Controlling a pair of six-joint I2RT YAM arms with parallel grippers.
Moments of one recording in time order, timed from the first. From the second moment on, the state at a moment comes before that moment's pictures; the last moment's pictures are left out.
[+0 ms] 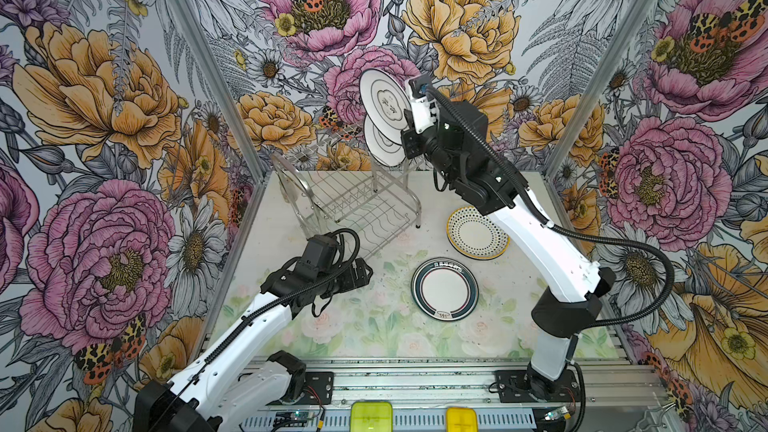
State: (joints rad) left arm -0.51 0.98 0.77 -0.72 0.16 -0.72; right arm 0.78 1.79 2.30 -0.56 0.42 -0.16
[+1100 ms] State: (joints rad) left arm -0.86 1.43 1.00 -0.38 0.07 -0.78; right arm 0.38 0.87 0.85 -0.53 0.10 0.70
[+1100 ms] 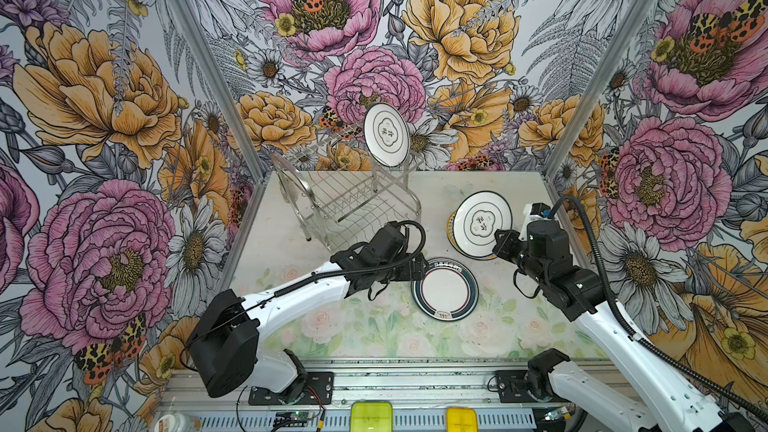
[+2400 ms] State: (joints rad) left arm -0.71 1.55 1.03 0.00 0.29 -0.90; right arm 0.32 0.99 0.58 0.04 -0.34 1.06
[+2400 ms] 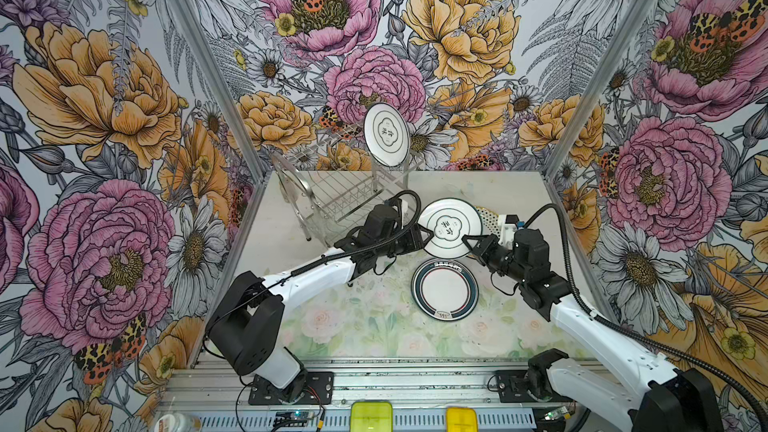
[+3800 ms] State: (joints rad) left arm -0.70 1.56 1.00 0.07 0.33 -0.95; right arm 0.31 1.06 0.56 0.10 -0.39 1.09
